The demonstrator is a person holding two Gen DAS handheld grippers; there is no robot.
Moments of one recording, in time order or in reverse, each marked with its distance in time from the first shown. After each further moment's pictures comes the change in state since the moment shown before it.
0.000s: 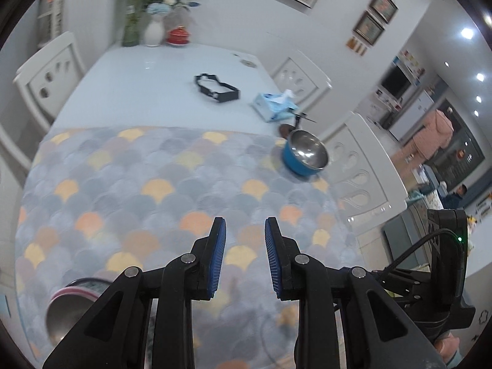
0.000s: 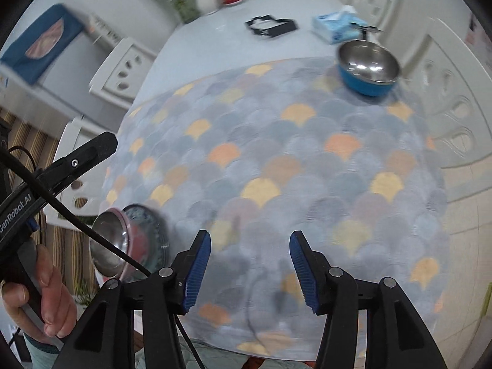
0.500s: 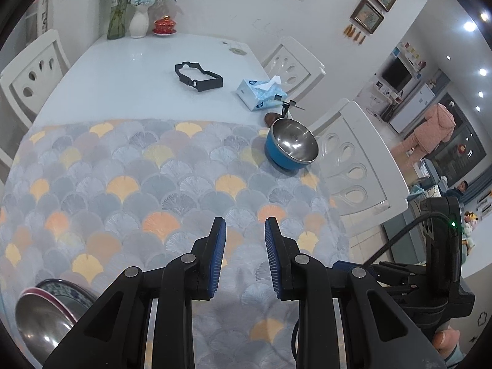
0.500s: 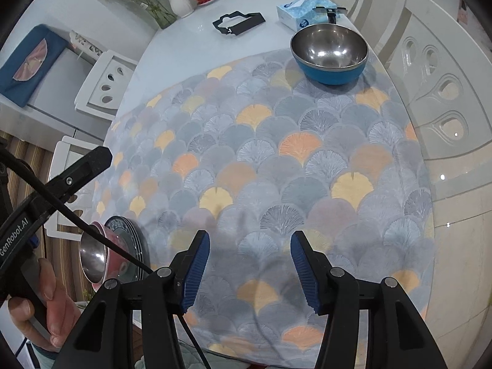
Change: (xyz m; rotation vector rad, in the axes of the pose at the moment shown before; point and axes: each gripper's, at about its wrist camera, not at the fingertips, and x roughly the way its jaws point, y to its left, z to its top) left arm 0.040 -0.040 0.003 -0.007 0.039 0.006; right arm 0.007 -0.062 0.022 0.038 0.043 0.041
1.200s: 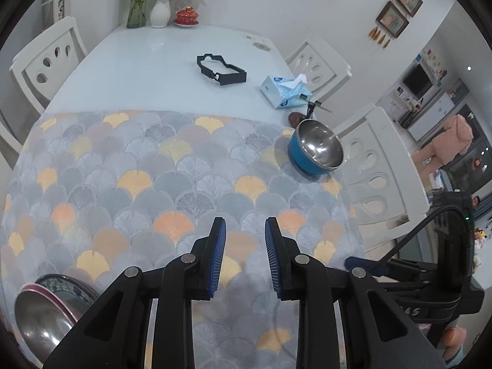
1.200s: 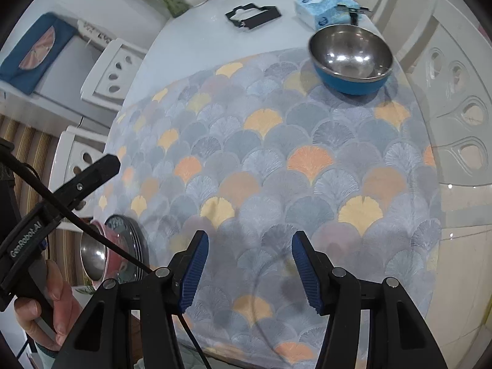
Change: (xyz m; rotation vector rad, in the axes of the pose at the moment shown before) left arm 0.022 0.014 0.012 -0.065 0.029 0.081; right arm 0.014 -0.009 0.030 -0.028 0.040 0.042
